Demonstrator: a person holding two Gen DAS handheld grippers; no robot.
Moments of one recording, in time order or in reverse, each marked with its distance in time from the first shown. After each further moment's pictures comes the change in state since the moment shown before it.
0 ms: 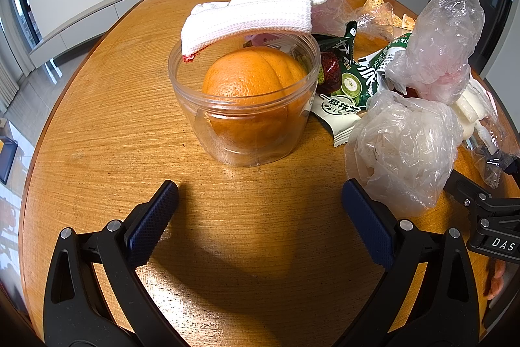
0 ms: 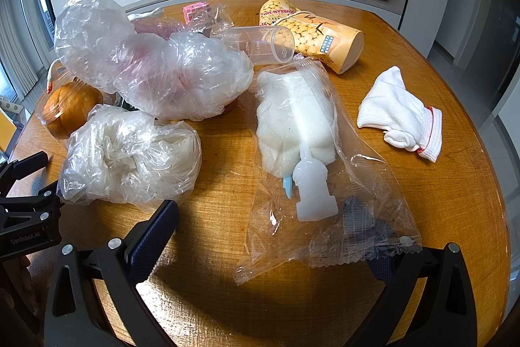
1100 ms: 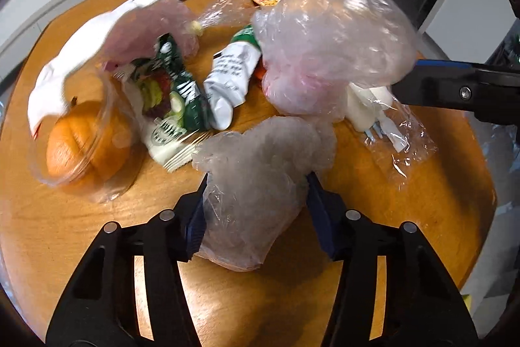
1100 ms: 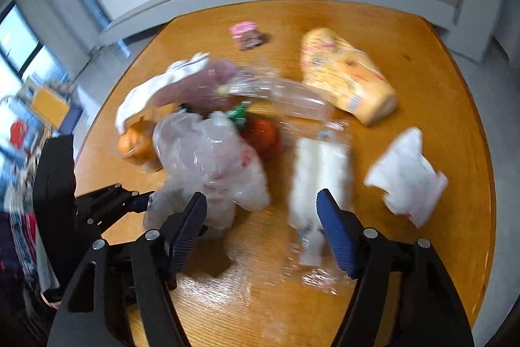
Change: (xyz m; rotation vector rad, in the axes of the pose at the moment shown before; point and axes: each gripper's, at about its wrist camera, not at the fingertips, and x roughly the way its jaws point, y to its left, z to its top) left arm -0.009 -0.083 0.026 0.178 0.134 -0.270; right arm -0.047 -0.011 0.078 -0.122 0.144 0.279
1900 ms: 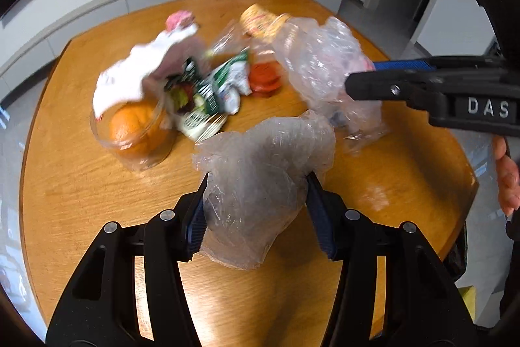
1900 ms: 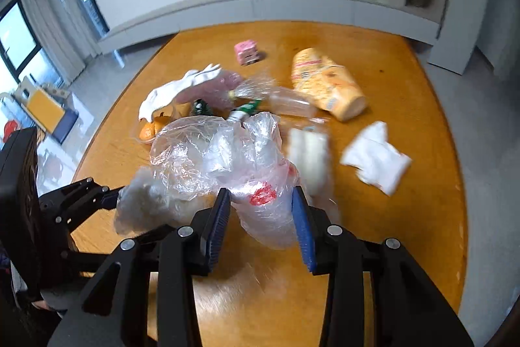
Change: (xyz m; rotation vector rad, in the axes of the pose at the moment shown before) left arm -0.077 -0.021 -0.025 0.058 -0.110 0.012; right arm -0.086 0.003 -0.050 0.054 -0.109 -0.066
